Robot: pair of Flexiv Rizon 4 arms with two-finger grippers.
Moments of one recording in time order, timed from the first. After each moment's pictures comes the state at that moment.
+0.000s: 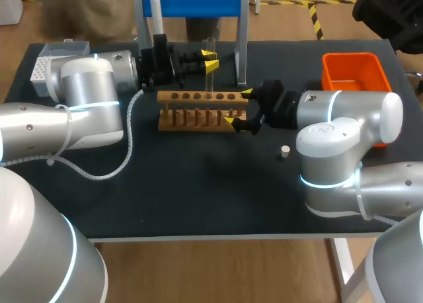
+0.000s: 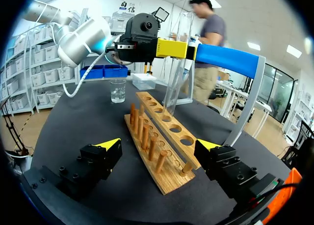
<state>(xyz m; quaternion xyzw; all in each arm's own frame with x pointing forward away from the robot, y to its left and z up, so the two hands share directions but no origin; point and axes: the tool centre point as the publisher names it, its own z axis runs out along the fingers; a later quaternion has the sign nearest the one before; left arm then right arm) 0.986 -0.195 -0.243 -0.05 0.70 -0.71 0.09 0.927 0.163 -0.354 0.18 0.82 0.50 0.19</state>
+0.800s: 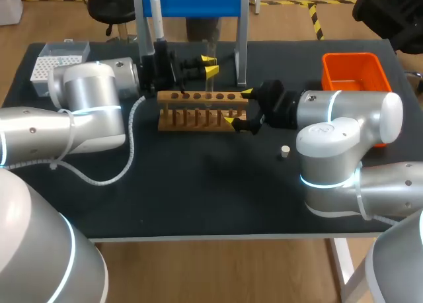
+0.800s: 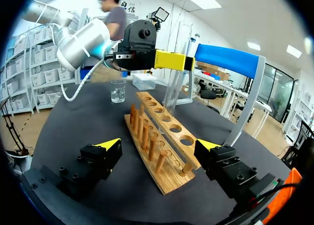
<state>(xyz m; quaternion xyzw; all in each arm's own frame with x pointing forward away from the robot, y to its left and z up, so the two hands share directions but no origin) 0.986 -0.195 -0.260 -0.06 0.70 -0.71 0.09 0.927 0.163 -0.354 0.18 0.82 0.50 0.19</state>
